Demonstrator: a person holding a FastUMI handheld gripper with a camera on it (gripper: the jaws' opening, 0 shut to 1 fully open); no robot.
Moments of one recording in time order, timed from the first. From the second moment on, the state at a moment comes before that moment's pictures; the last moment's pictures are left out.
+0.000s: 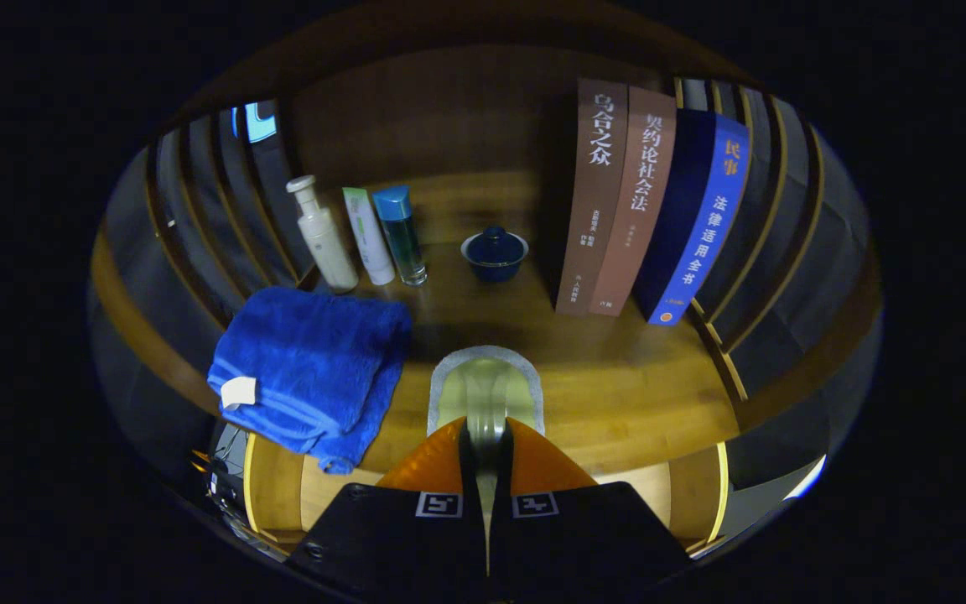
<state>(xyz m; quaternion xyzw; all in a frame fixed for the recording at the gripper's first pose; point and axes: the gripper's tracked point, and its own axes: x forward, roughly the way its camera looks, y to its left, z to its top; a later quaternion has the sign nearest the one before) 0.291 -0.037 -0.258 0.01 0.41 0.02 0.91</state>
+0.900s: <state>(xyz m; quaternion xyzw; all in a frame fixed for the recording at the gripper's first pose) 0.337 -0.022 -0.269 0.01 0.41 0.02 0.91</state>
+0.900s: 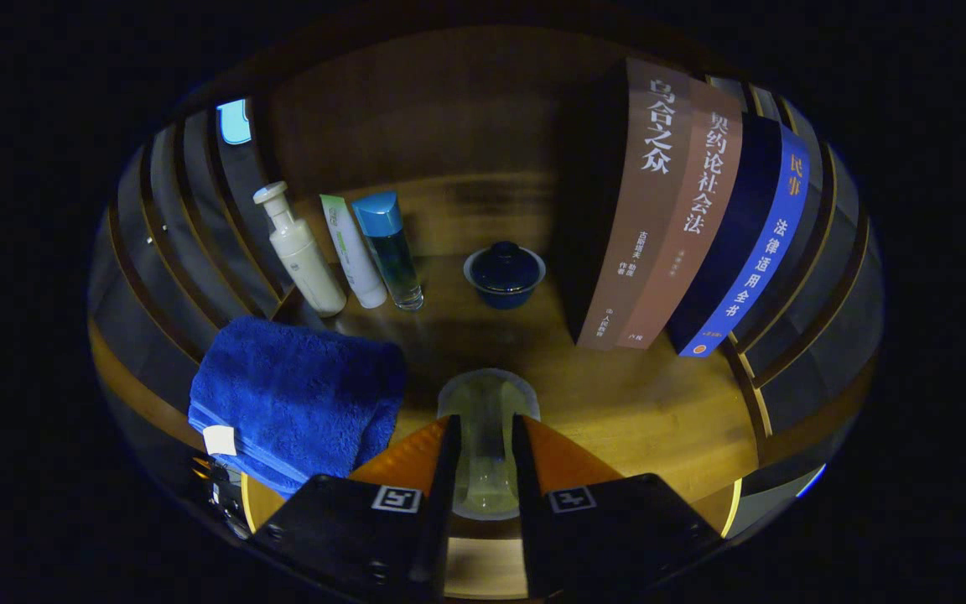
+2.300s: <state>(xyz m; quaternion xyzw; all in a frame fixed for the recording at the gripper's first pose) 0.121 -0.023 -0.161 -0.01 0.11 0.03 0.99</state>
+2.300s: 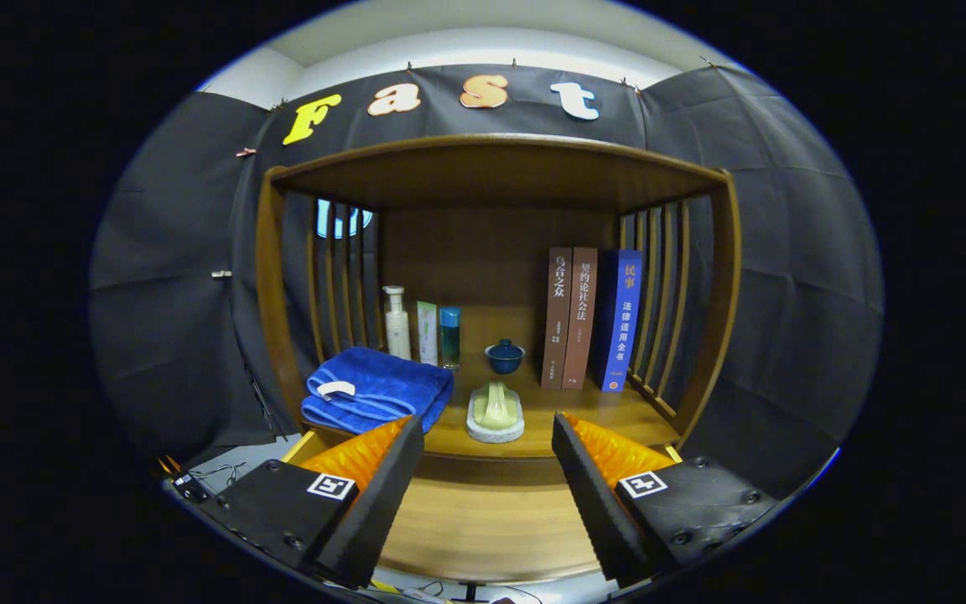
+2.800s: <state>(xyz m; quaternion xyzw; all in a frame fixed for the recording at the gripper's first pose) 0.014 -0.035 -0.240 0.04 0.05 0.01 1.00</state>
